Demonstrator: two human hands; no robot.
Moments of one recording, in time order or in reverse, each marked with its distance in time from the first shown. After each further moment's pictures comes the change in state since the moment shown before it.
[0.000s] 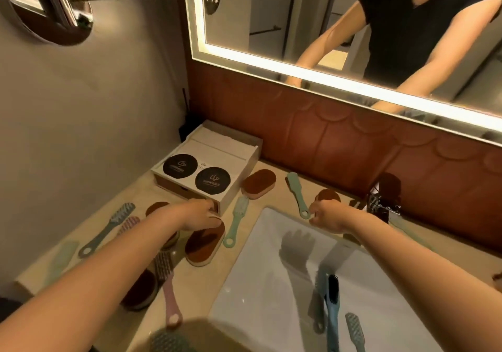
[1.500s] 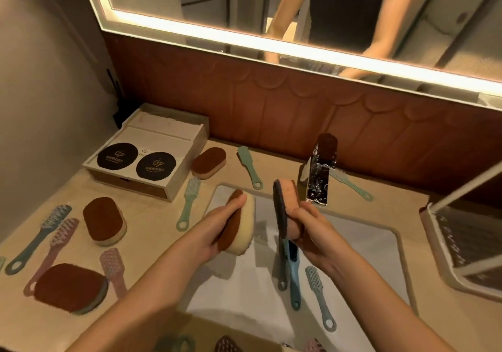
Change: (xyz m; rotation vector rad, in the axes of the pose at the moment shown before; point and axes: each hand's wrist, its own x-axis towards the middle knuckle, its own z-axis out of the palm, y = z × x) left_hand -0.013 0.121 0.090 -1.452 -0.245 -0.067; right_hand -0.097 0.031 0.079 1.880 0.149 0.198
